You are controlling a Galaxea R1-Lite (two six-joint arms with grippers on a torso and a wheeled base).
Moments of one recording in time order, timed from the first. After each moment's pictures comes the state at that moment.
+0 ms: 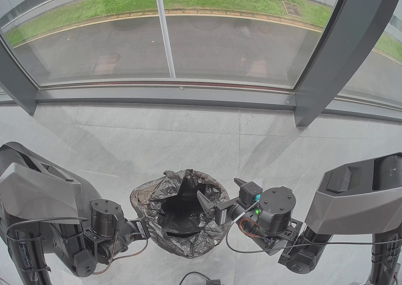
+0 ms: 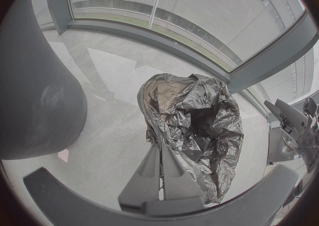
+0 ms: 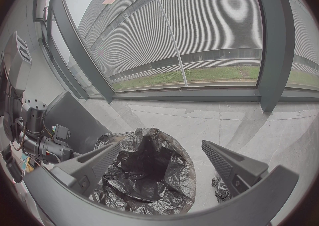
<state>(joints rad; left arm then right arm) -0.47 2.20 -0.20 -1.40 0.17 -0.53 0.83 2.29 -0.61 -1.55 -0.32 0.15</state>
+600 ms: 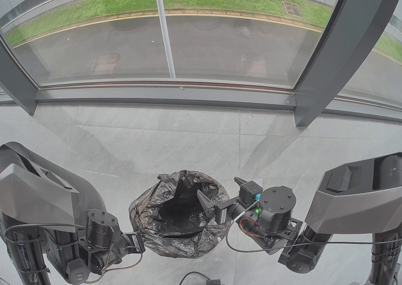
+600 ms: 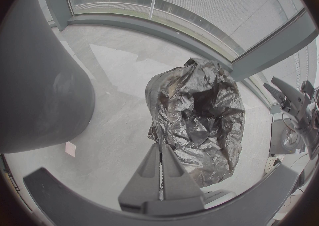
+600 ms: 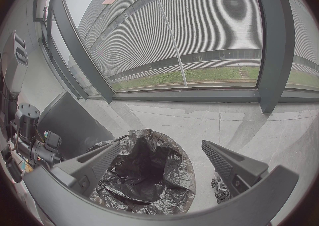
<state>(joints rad) -0.49 2.18 -0.08 -1.40 0.17 -0.53 0.82 2.29 -0.62 -1.55 -0.32 0.15</state>
